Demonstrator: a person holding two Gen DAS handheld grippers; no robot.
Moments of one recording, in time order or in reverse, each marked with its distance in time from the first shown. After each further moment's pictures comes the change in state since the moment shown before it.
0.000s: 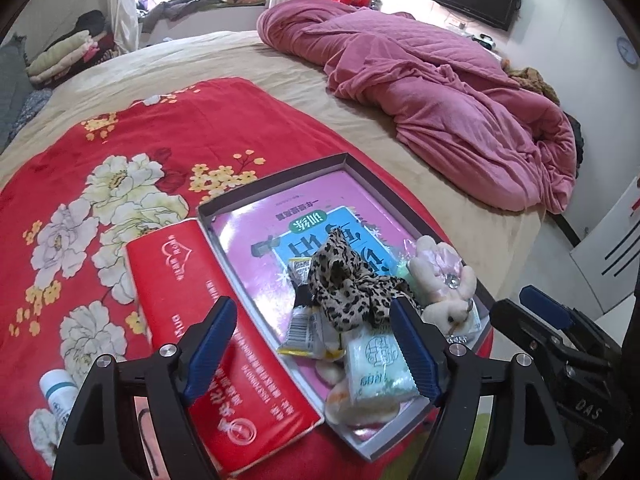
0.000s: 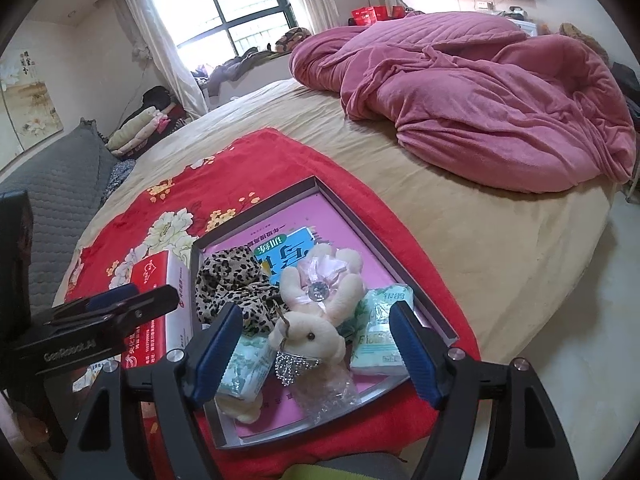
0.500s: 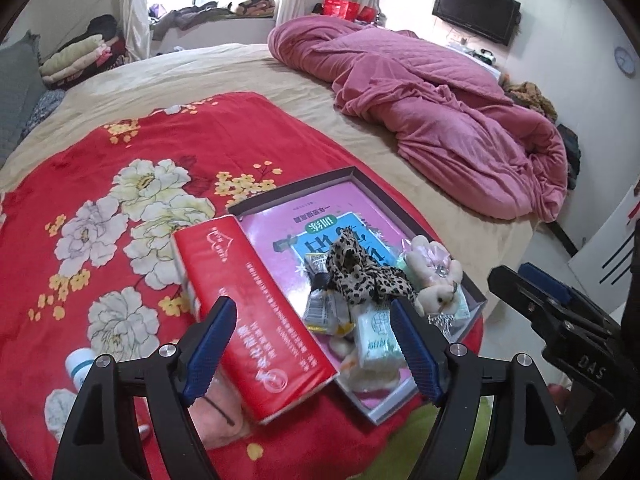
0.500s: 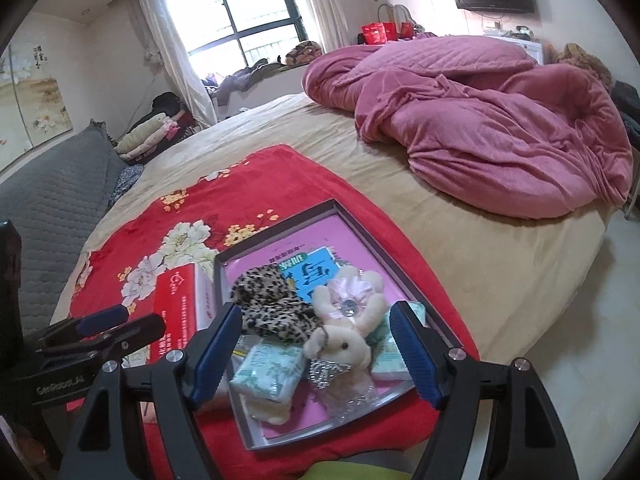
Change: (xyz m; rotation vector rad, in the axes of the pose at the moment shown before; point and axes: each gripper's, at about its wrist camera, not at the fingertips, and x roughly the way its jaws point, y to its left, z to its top) left arm -0.054 0.018 -0.018 -0.020 -0.049 0.005; right arm -0.029 0.030 0.008 -0.043 -0.053 0.005
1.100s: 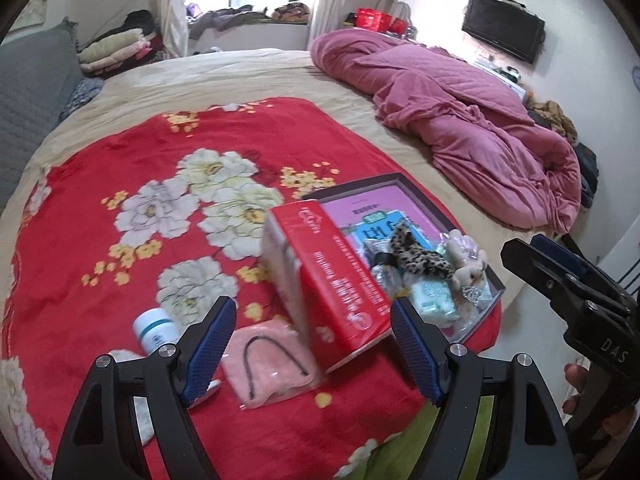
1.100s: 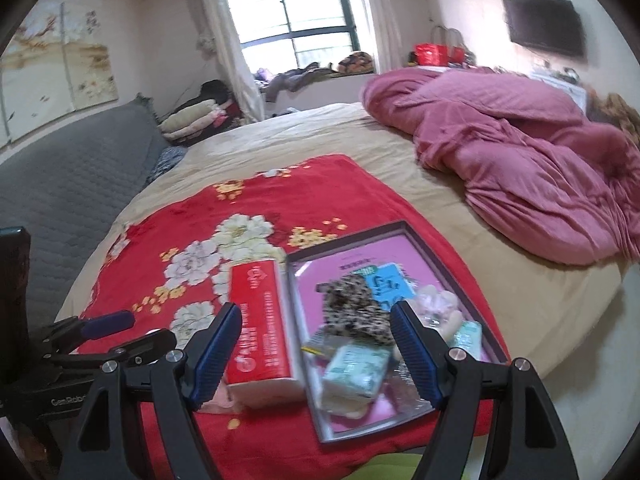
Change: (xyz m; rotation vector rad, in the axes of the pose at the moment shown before) left arm -0.067 0.062 -0.032 -0.076 -0.028 0.080; right arm -0.030 0.091 -0.002 -0.172 -0.028 0.085
